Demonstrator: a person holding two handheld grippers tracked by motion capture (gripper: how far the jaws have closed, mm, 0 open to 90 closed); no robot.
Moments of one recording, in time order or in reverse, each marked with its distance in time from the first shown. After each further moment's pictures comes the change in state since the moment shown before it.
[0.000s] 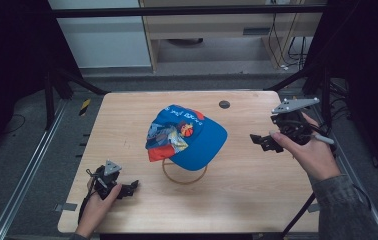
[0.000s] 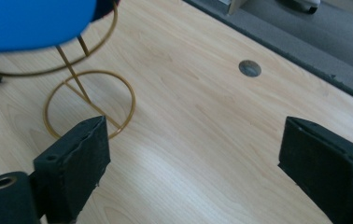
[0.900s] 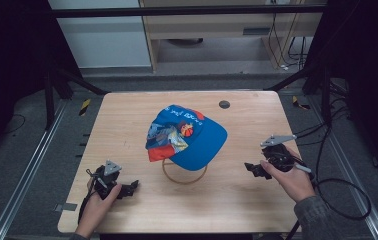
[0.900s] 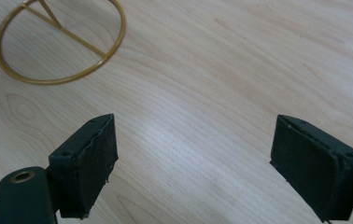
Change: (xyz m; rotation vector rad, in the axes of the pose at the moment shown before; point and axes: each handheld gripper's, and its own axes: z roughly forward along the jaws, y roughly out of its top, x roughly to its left) left arm 0.000 0.000 0.000 0.000 0.000 0.000; right arm 0.008 -0.098 0.078 0.113 0.023 0.097
